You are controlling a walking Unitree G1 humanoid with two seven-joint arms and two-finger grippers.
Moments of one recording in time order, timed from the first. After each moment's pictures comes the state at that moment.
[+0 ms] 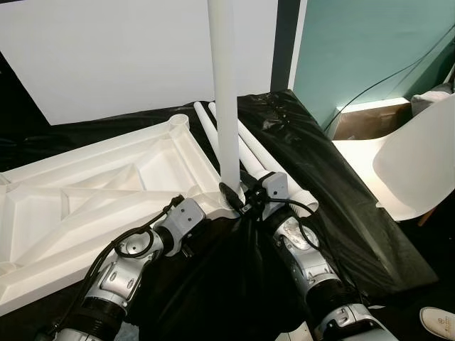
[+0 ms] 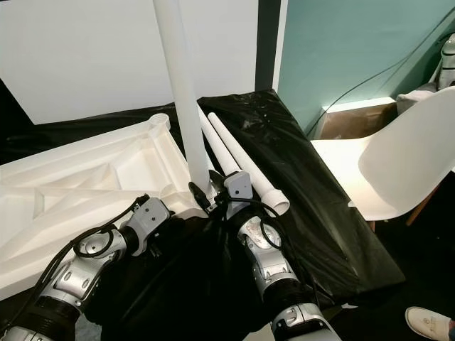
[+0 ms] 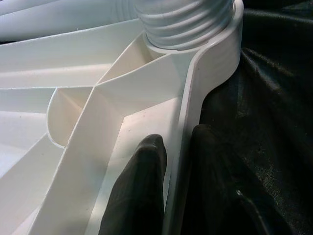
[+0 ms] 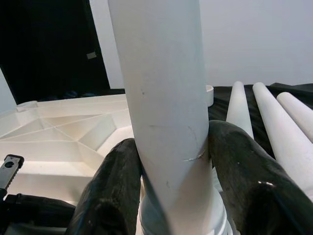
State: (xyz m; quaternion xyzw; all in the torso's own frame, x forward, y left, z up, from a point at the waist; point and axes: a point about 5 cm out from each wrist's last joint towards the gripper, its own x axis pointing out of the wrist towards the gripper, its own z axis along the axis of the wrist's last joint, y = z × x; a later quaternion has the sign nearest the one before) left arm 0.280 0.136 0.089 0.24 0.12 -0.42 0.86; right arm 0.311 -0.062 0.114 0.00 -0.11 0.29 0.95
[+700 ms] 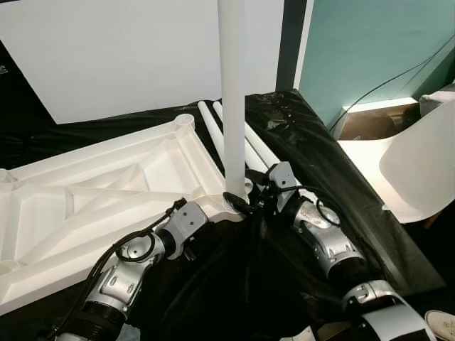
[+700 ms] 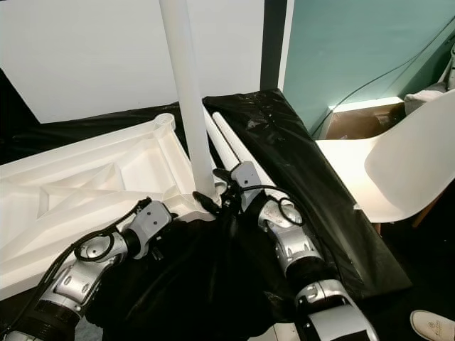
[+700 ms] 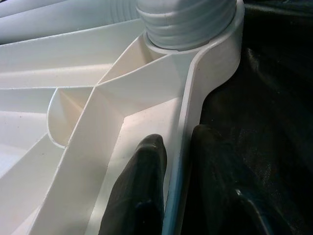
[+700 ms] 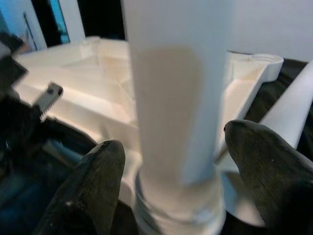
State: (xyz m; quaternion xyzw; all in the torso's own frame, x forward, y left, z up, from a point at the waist) left arm 0.277 0.129 0.092 0.25 0.11 -0.43 0.86; right arm 0.328 -0.097 0.125 -0.12 -0.05 0.48 0.87
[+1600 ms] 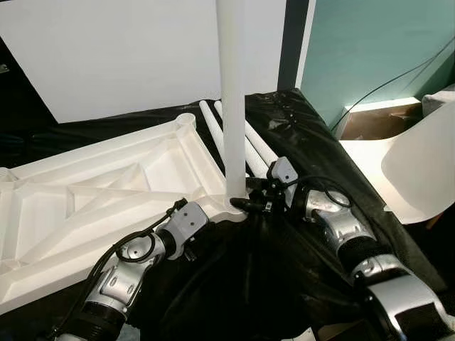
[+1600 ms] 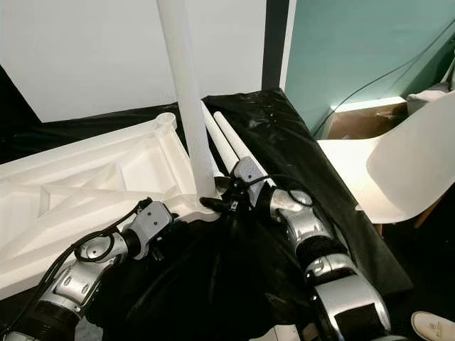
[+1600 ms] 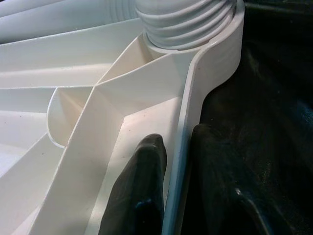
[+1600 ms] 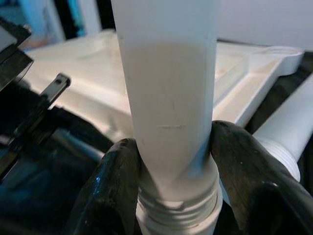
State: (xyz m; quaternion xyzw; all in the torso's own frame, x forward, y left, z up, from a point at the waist) left arm 0.275 0.132 0.090 0.25 0.11 -0.43 0.86; right arm 0.331 -0.088 0.115 -0.10 -0.04 0.50 0.86
